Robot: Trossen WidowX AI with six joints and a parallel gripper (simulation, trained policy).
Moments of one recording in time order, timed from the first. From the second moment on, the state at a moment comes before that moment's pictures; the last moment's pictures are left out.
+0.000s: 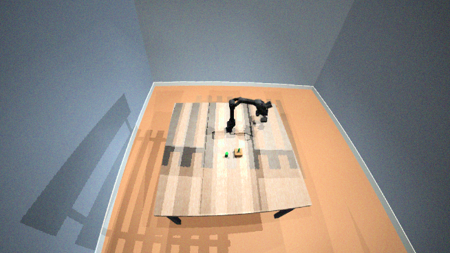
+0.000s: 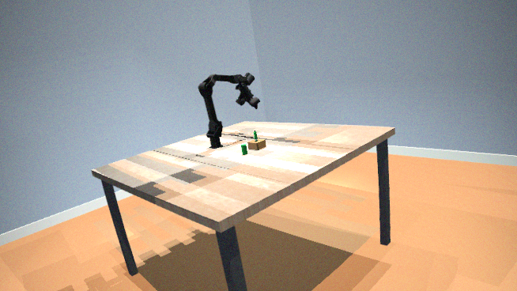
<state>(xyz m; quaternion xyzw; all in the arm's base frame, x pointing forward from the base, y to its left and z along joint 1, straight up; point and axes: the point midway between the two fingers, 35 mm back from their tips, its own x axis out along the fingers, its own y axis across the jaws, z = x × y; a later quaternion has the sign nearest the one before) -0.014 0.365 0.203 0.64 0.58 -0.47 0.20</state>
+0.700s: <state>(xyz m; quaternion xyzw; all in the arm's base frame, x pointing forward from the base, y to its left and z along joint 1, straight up) 0.046 0.343 0.210 0.67 0.52 -0.49 0.19</state>
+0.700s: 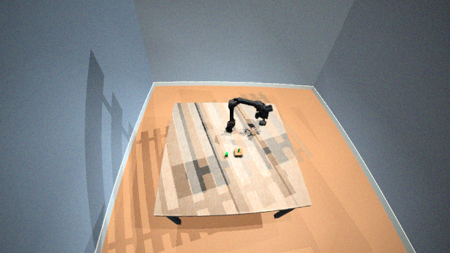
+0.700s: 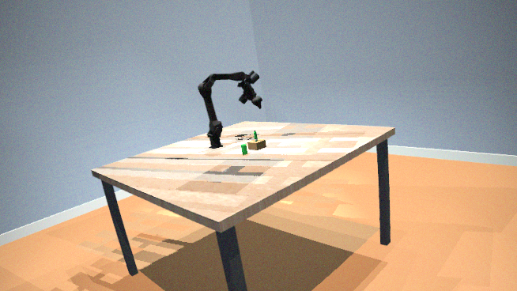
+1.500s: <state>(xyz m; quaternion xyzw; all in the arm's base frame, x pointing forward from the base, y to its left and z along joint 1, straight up) 0.119 0.303 0.208 0.70 0.44 -0.53 0.19</state>
